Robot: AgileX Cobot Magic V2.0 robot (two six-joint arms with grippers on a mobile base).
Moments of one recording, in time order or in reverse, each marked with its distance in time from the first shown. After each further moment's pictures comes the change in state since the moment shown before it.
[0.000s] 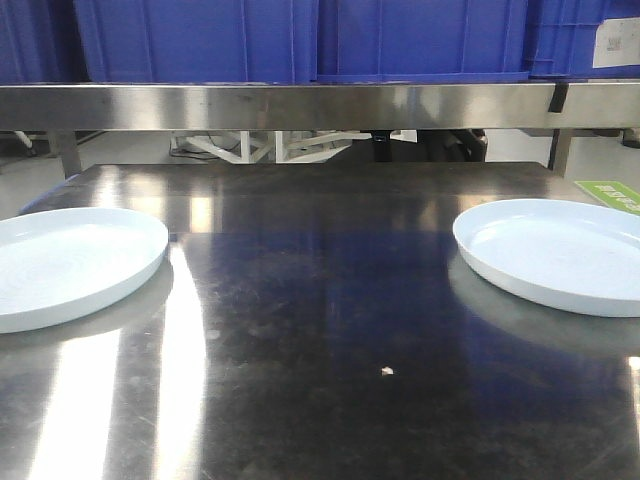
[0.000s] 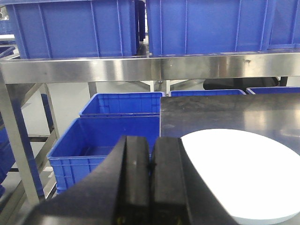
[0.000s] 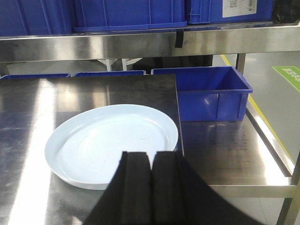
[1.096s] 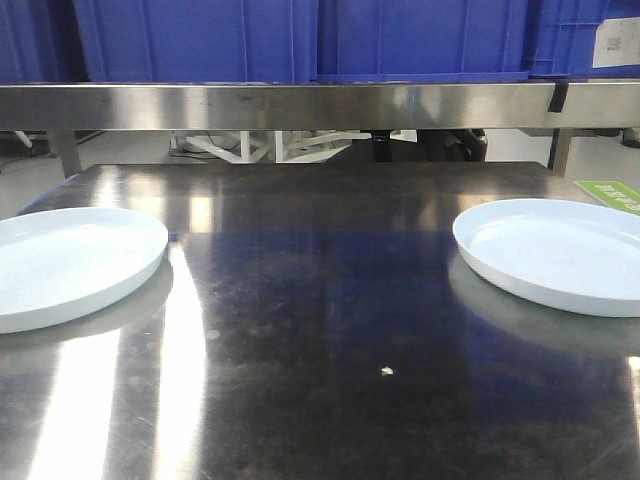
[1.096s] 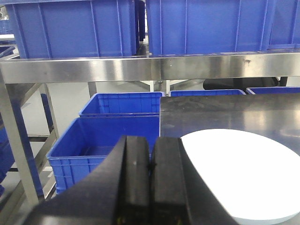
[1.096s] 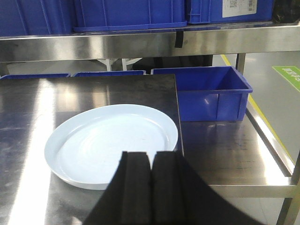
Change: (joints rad) left arm 0.000 0.000 0.000 -0.010 0.000 0.000; right arm 0.000 0.000 0.000 0.000 0.000 0.000
